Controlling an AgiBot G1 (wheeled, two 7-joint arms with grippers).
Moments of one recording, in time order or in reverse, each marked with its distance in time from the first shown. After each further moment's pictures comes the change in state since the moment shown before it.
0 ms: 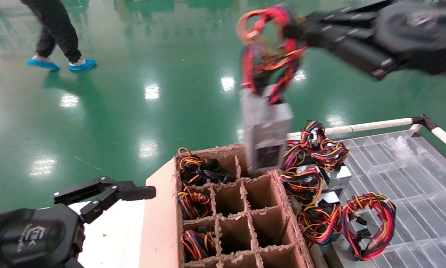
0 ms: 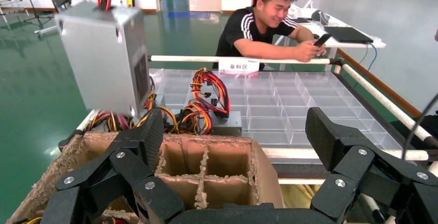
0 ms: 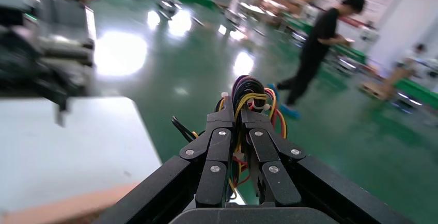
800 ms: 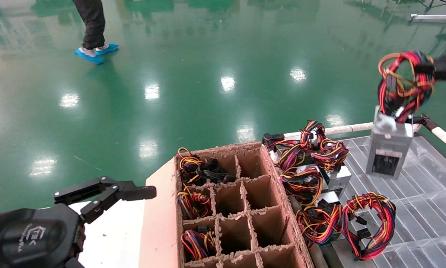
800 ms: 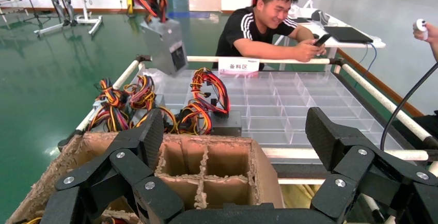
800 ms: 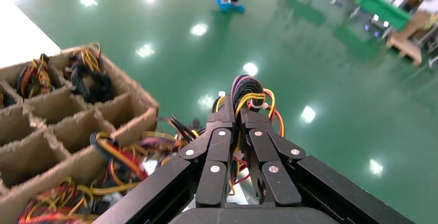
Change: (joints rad) left arm 0.000 0.000 0.000 0.000 0.000 0.000 0.000; right arm 0.228 0.193 -0.179 -0.392 -0.226 -0.018 -0.244
